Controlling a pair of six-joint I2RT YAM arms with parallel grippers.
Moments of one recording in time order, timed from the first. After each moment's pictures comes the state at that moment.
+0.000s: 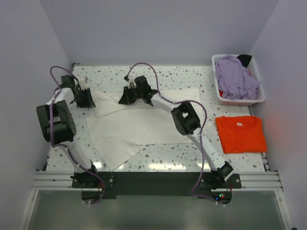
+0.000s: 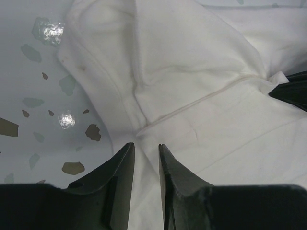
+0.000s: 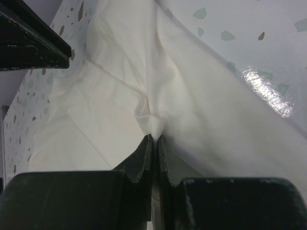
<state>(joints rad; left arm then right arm) 0.30 1.90 1.31 -0.54 0.37 0.09 0.69 2.74 2.28 0.00 -0.57 0.44</state>
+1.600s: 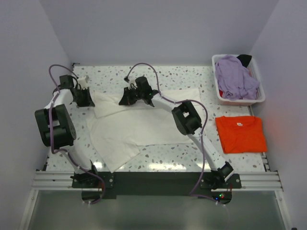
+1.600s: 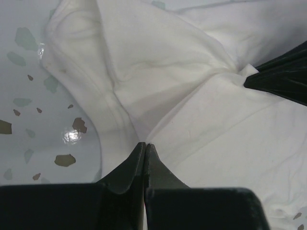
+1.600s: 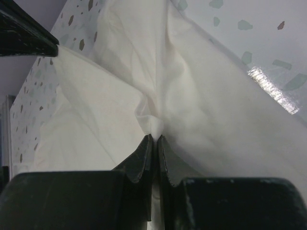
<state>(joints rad) 0.30 1.85 1.28 -0.54 0.43 0.15 0.69 2.70 2.21 0.02 -0.60 0.43</state>
